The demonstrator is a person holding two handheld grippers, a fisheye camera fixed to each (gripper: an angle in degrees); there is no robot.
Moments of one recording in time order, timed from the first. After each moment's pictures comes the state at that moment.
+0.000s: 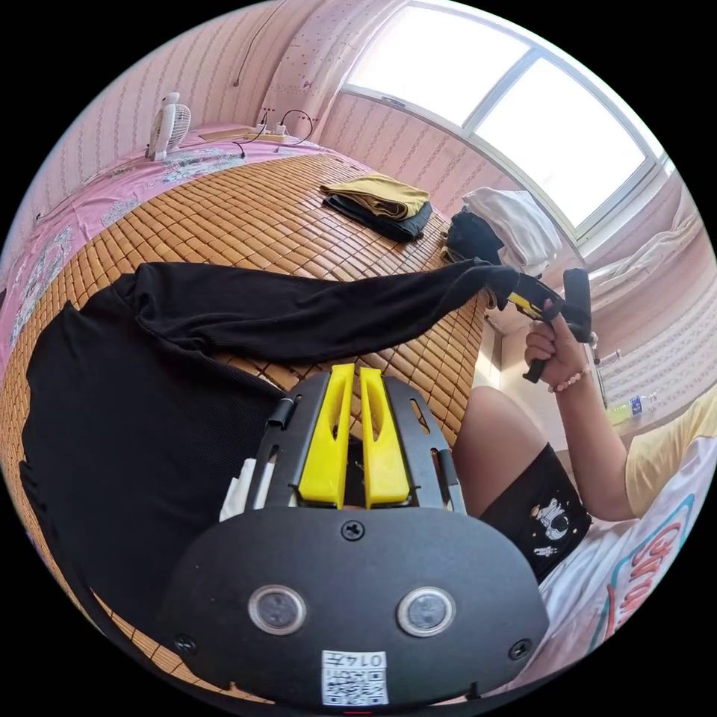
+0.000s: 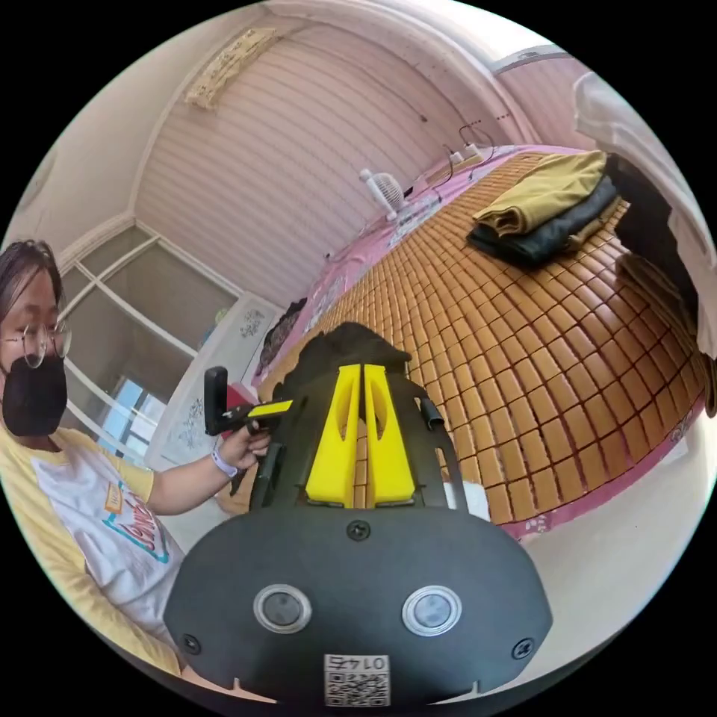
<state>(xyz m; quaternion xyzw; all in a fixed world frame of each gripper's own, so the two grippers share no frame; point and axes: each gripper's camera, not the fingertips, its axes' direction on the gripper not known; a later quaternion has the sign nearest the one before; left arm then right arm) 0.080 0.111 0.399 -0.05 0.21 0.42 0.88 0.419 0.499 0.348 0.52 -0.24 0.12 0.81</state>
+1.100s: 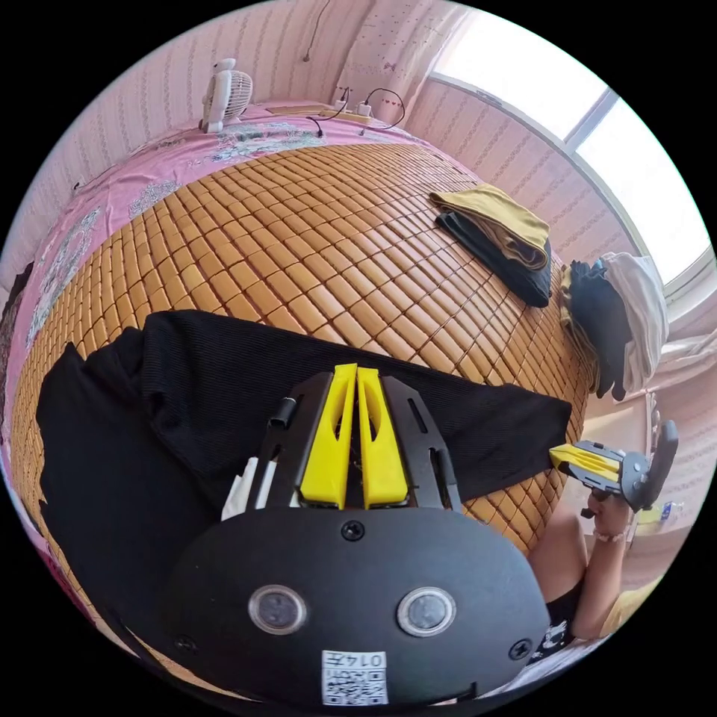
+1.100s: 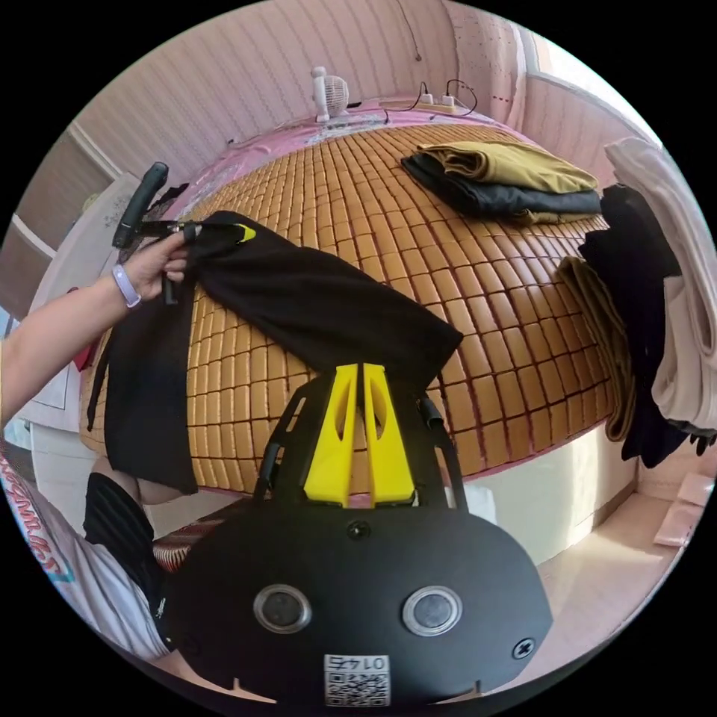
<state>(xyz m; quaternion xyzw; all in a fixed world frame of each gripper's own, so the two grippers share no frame) 0.135 0.006 0.472 -0.04 0.10 0.34 0.93 0.353 0.403 0.412 0.27 0.06 0.14 0.95</state>
